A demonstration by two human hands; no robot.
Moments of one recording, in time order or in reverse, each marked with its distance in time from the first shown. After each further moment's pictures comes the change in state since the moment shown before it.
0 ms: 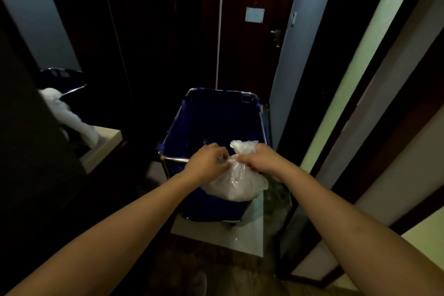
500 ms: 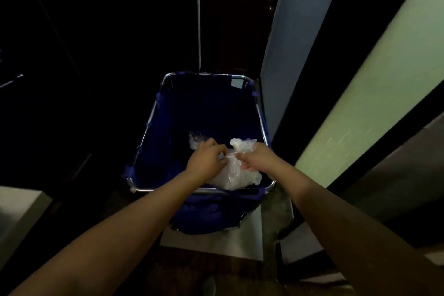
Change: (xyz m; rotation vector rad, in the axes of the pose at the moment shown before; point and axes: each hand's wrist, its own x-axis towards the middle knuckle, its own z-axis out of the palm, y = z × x) left_hand 0.268 -0.130 0.100 -0.038 -0.147 -0.048; right_hand 0.305 0.047 -0.043 0.080 0.062 0.231
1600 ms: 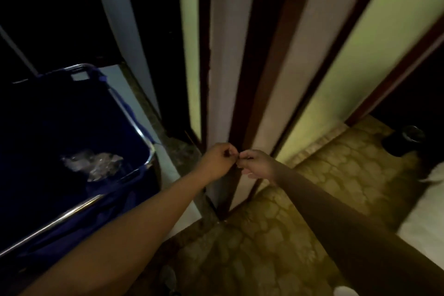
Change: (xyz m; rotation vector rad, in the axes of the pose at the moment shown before) left_hand -0.078 0.331 0.208 -0.408 -0.588 0.378; right_hand -0.251 0.277 -0.160 0.326 0.367 0.389
